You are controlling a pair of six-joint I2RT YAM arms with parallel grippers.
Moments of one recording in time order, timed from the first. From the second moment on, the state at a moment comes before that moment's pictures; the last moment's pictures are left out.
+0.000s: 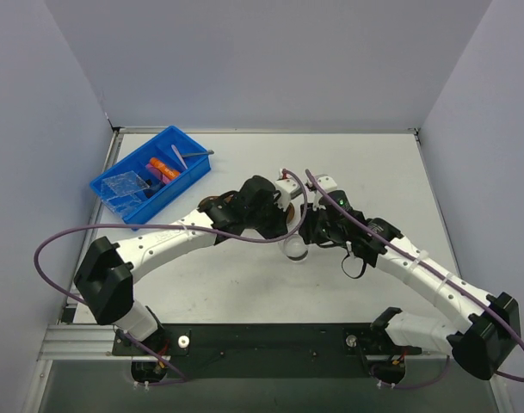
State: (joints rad) left arm -0.89 1.57 1.25 -0.36 0.15 -0.18; right arm 0.68 1.13 0.88 -0.49 0.09 0.30
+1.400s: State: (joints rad) left arm -0.92 1.29 0.95 -0.32 -0.39 -0.57; right arm 1.00 1.35 0.96 -0.36 0.50 0.71
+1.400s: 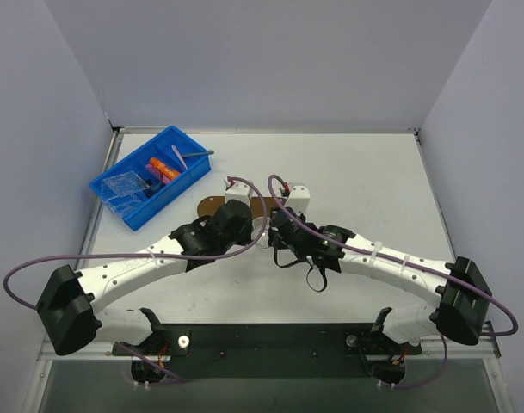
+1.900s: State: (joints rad) left arm -0.93 1.24 0.90 -0.28 -0.46 -0.57; right arm 1.02 1.39 0.96 -0.31 0.53 0.77
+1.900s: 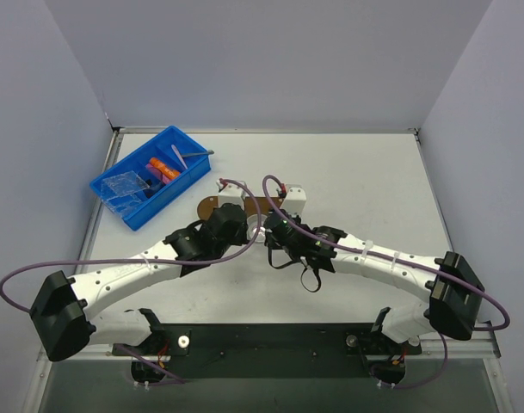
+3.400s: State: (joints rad) left arm -0.66 0.91 0.84 0.11 -0.30 -0.24; right arm 0.53 1.58 1.34 -0.62 -0.21 0.13
